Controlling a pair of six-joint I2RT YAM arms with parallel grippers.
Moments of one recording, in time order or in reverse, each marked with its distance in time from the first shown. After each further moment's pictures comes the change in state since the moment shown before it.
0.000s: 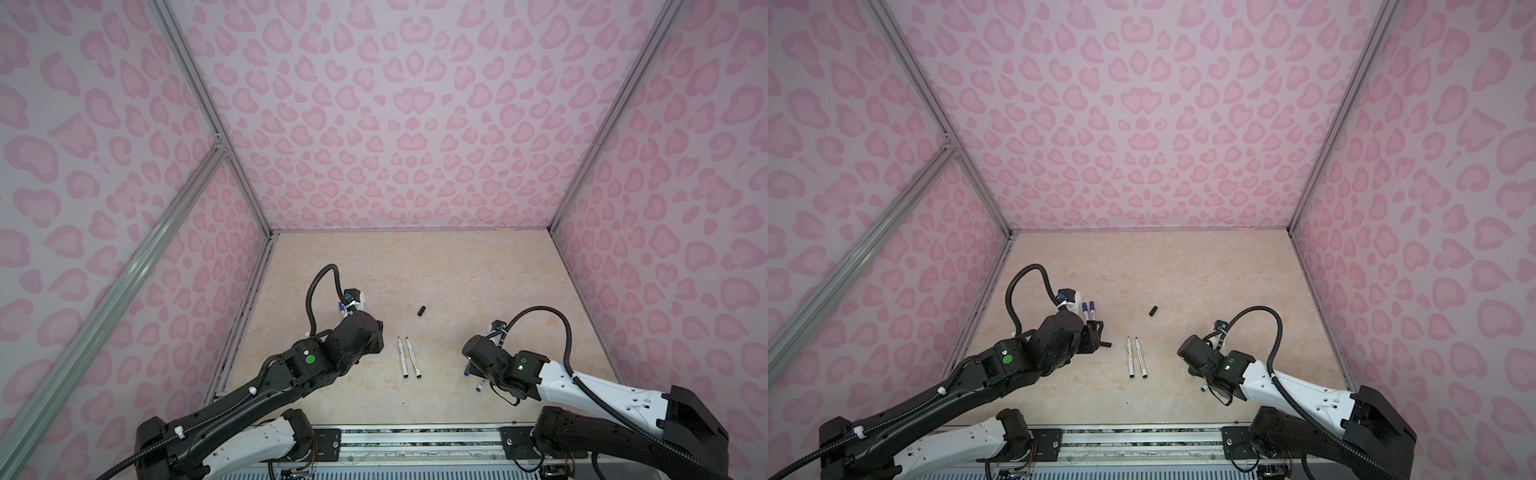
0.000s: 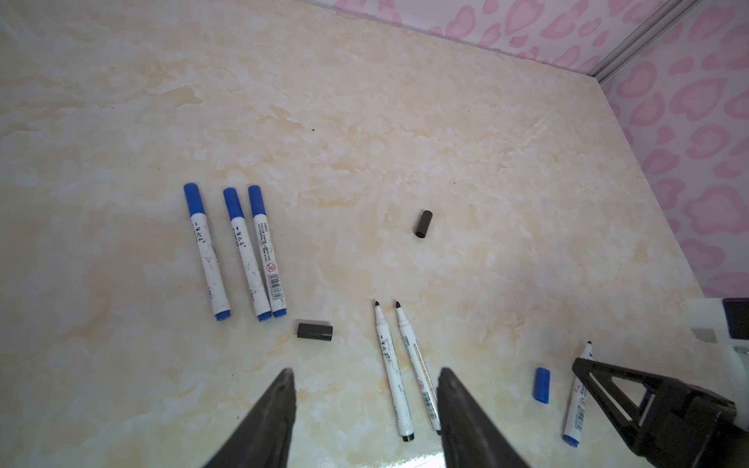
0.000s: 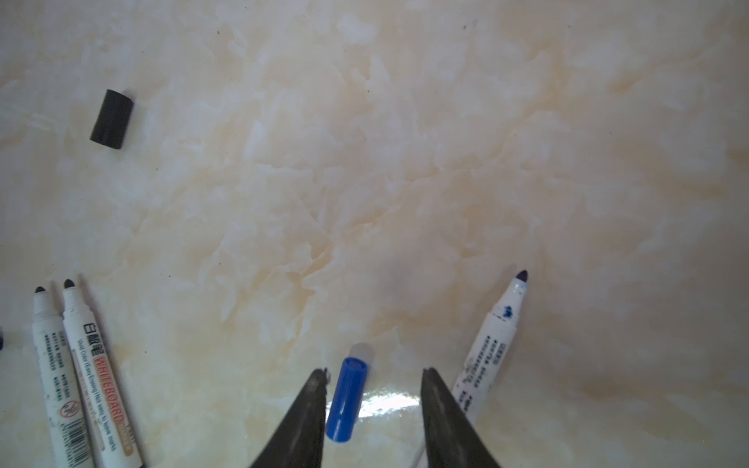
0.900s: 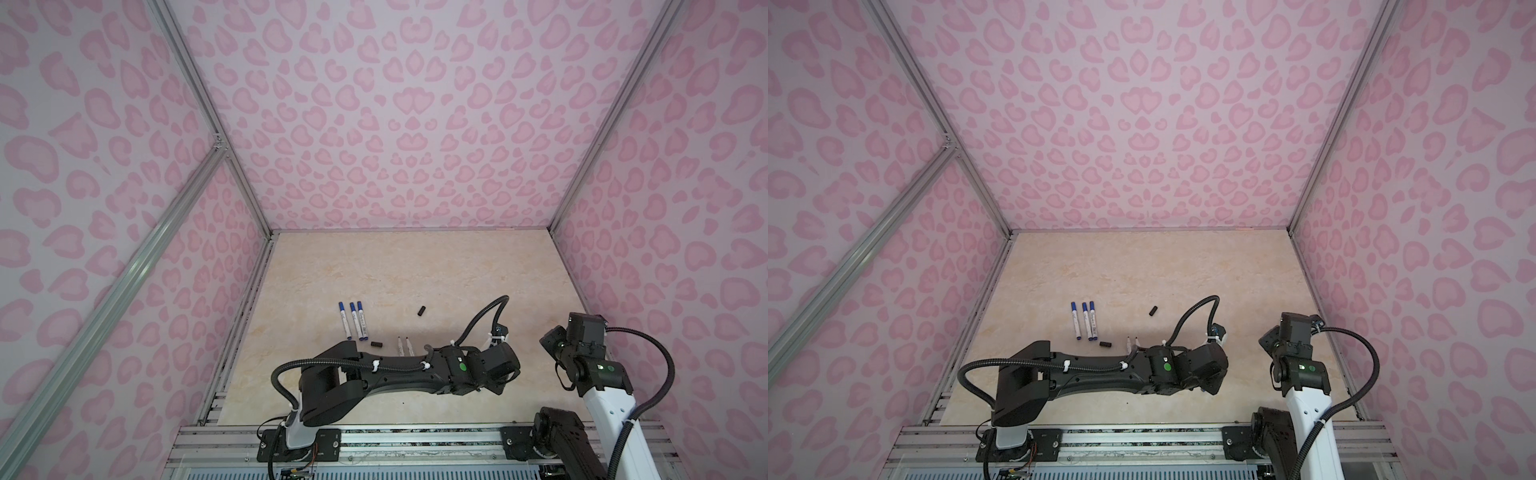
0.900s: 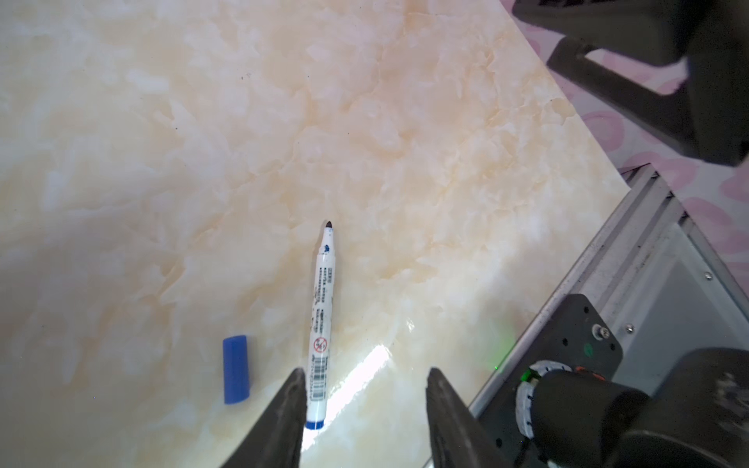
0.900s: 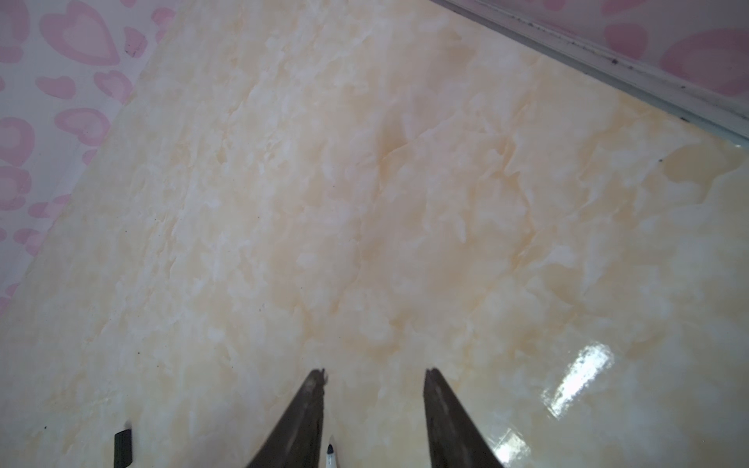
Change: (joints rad) left arm -0.442 1.084 0.707 0.238 0.187 0.067; right arm -1.105 -0.395 0.042 -0.146 -0.342 -0.428
